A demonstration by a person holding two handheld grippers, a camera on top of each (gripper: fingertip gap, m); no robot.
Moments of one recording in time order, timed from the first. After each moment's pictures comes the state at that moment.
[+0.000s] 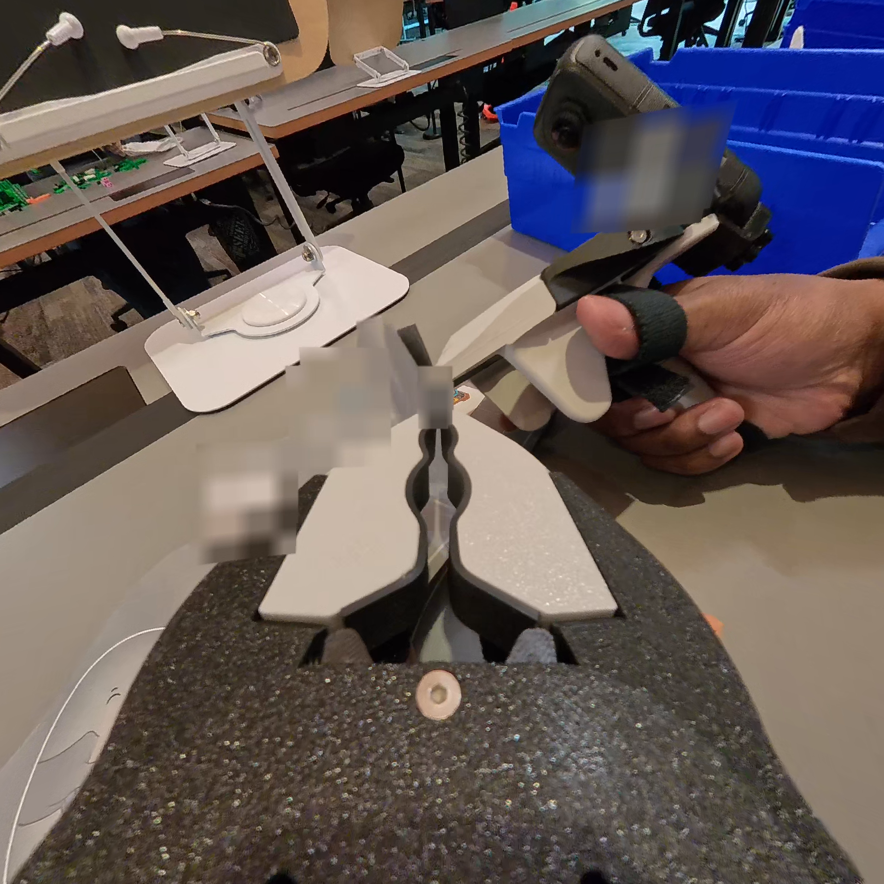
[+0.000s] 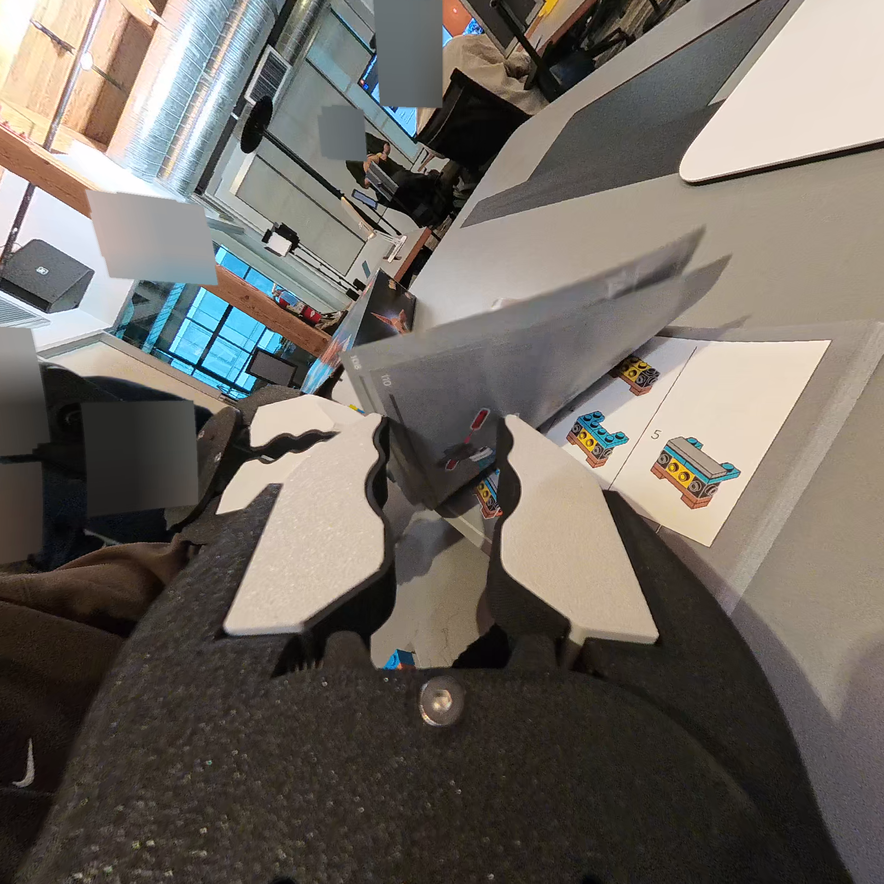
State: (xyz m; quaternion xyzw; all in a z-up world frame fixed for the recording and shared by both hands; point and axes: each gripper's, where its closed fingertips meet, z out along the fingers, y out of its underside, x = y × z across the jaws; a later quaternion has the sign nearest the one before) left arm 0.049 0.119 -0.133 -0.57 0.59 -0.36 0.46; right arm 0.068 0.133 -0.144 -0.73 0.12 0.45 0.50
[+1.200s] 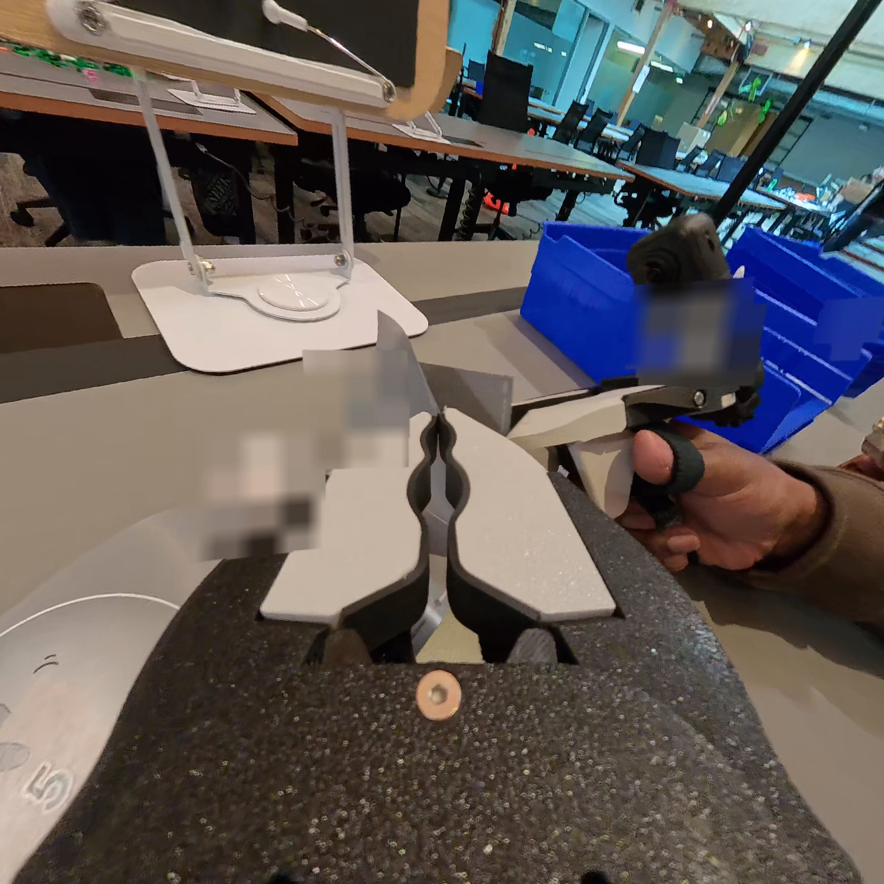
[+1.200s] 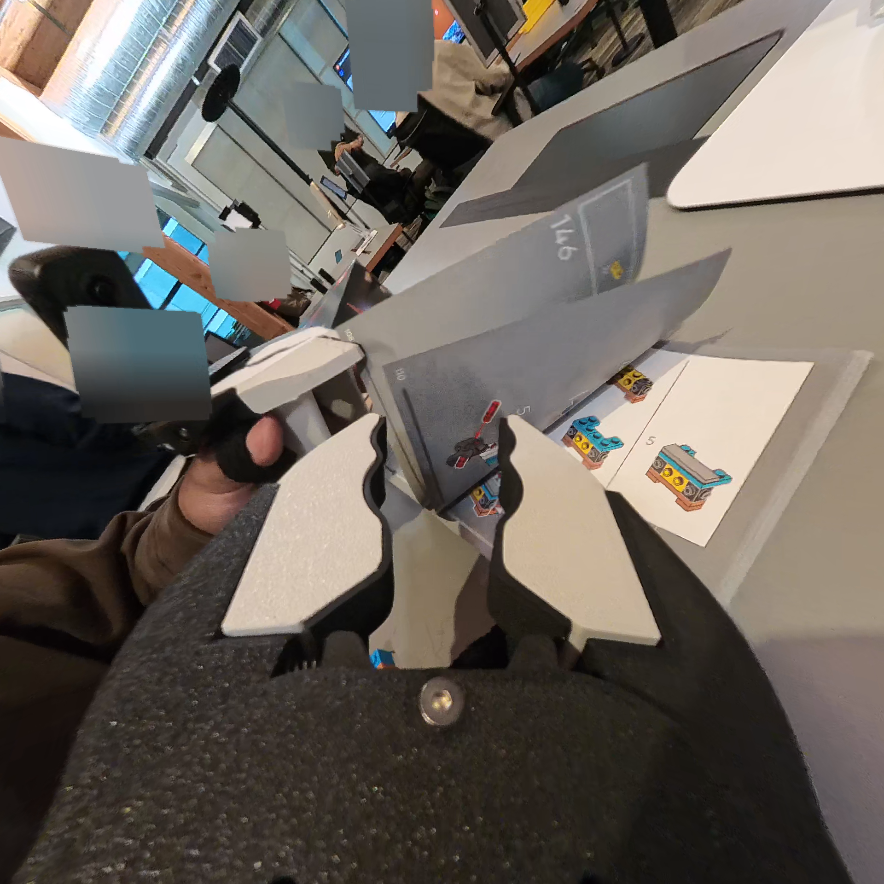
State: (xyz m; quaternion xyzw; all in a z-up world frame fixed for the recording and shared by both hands) left arm 0.045 0.152 -0.111 -0.64 0.45 -0.48 0.40; right arm 0.066 0.132 -0.144 -0.75 0.09 0.39 0.52
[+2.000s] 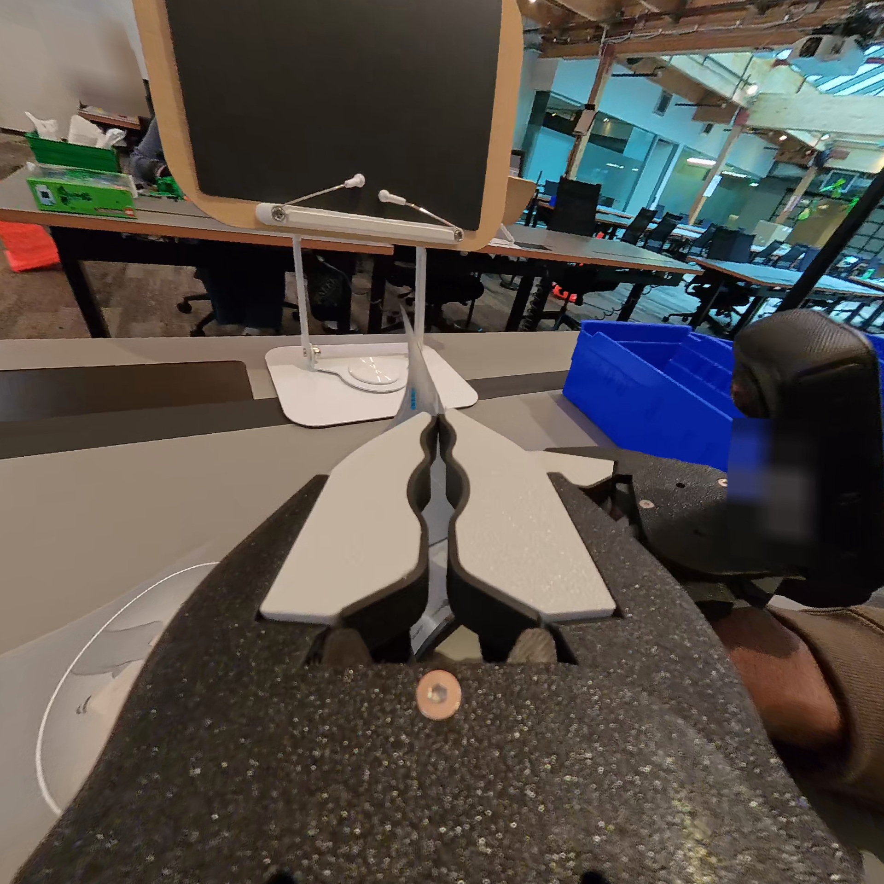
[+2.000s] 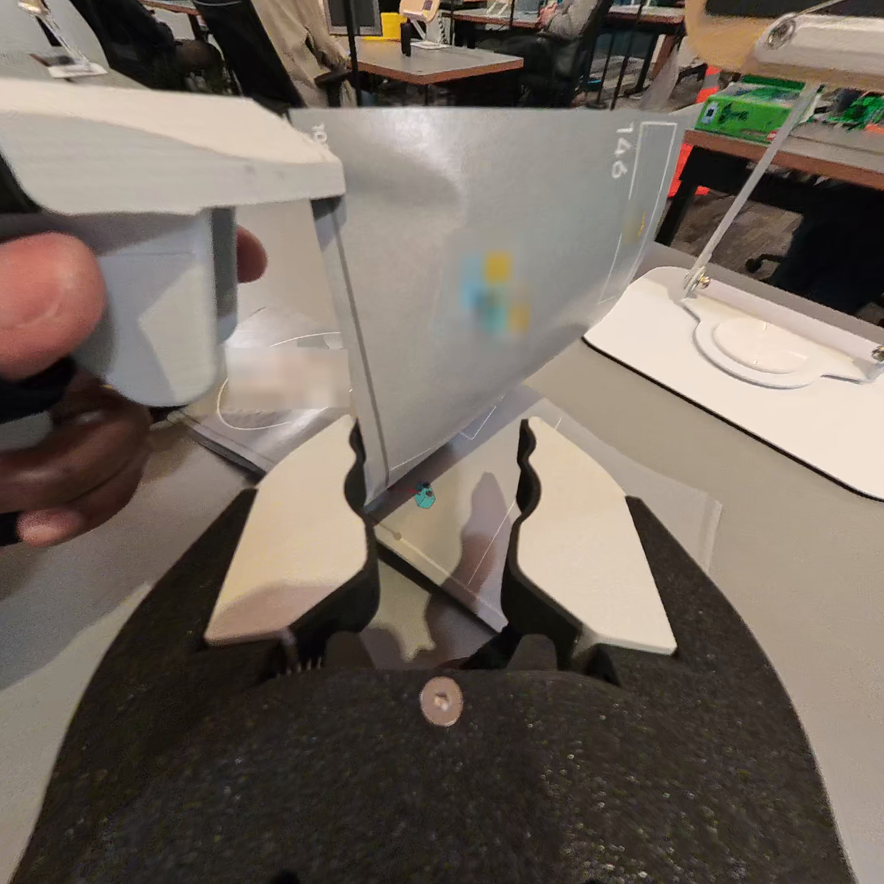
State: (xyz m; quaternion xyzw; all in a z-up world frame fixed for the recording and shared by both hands) left arm 0.006 0.163 -0.061 -0.63 0.37 -0.45 0.50; right arm 0.025 0.160 -0.138 -0.81 -0.03 0.01 0.58
